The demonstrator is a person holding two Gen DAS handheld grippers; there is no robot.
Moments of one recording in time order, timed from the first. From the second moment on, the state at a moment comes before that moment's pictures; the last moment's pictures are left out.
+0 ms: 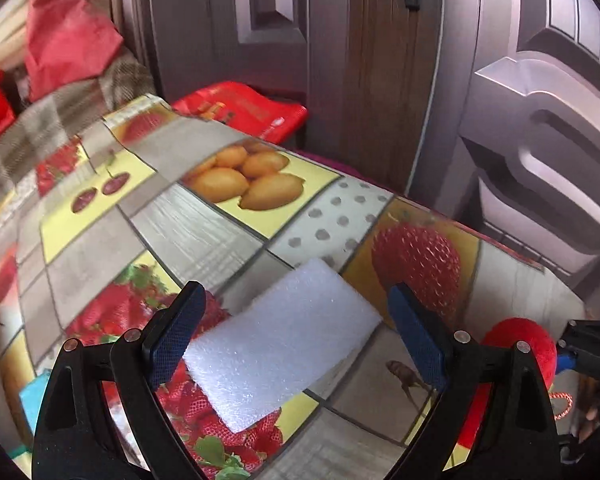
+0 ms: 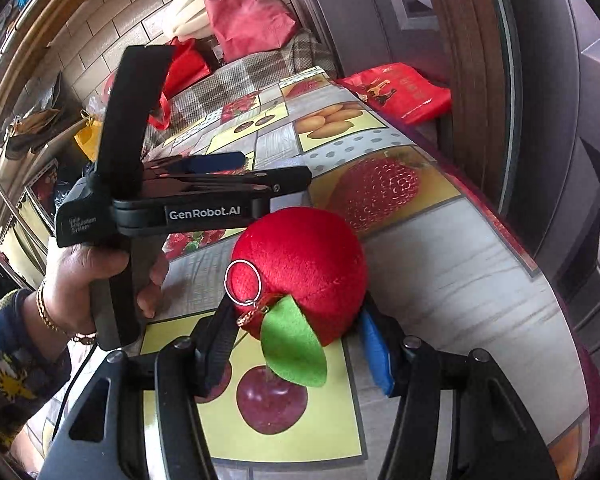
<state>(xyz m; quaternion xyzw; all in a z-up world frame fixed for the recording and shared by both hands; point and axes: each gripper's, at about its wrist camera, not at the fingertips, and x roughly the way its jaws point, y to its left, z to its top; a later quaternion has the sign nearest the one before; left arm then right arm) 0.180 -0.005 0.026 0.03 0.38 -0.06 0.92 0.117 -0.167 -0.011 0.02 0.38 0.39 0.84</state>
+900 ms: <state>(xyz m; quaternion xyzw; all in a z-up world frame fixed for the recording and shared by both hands) 0.173 0.004 0.011 0.06 0.41 -0.05 0.91 0.141 -0.125 0.000 -0.10 0.38 0.36 0.85</state>
